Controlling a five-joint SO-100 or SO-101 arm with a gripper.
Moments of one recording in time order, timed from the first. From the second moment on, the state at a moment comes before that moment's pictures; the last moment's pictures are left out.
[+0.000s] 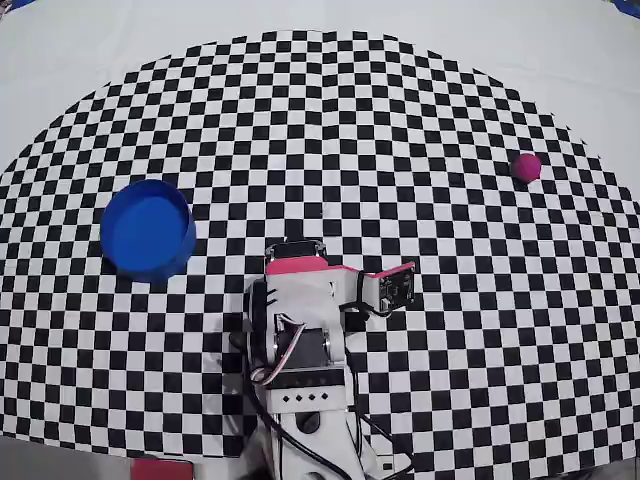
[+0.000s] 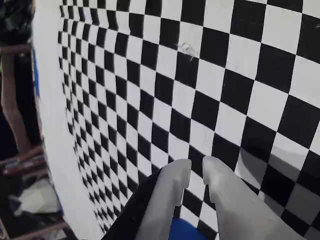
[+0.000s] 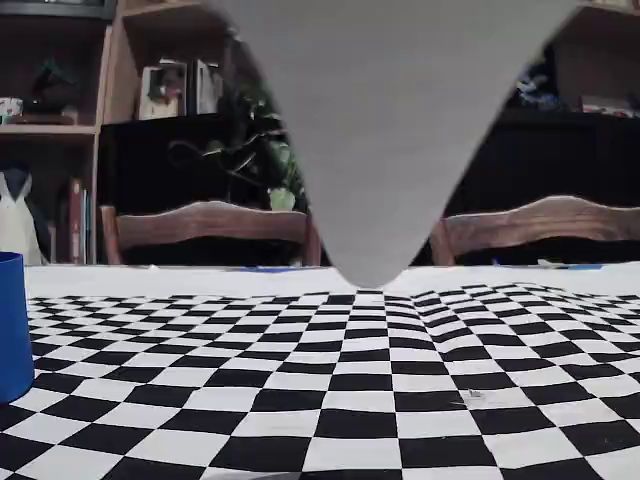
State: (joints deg) arm -2.0 185.3 177.9 46.0 -5.0
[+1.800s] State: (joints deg) arm -2.0 185.3 177.9 46.0 -5.0
